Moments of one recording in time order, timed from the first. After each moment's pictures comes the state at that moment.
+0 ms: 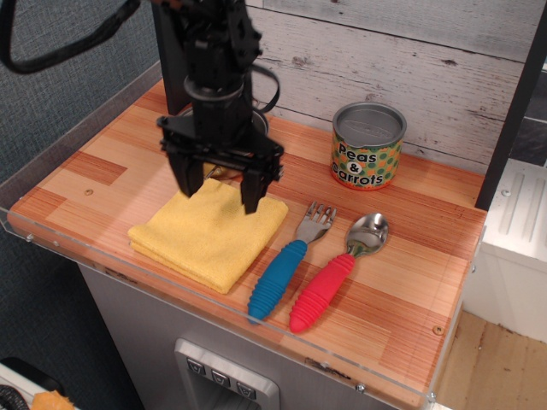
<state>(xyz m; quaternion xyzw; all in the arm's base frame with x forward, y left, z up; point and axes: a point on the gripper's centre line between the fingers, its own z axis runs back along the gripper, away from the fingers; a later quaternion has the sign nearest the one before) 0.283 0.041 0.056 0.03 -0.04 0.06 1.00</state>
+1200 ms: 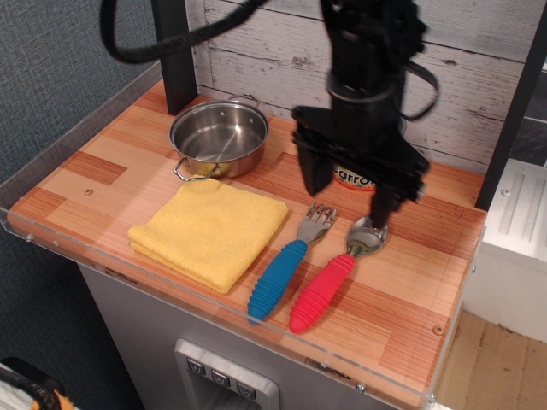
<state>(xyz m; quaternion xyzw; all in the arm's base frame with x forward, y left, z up) 0.293 -0.069 0.079 0.00 -0.09 -0.10 0.99</state>
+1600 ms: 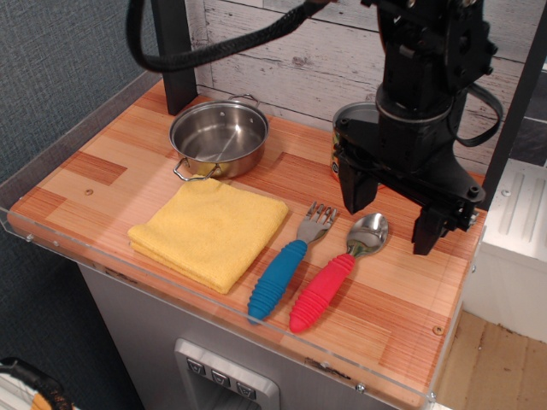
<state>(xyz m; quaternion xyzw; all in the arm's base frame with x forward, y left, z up) 0.281 -0.103 0.087 0.00 -0.09 -0.14 0.99</state>
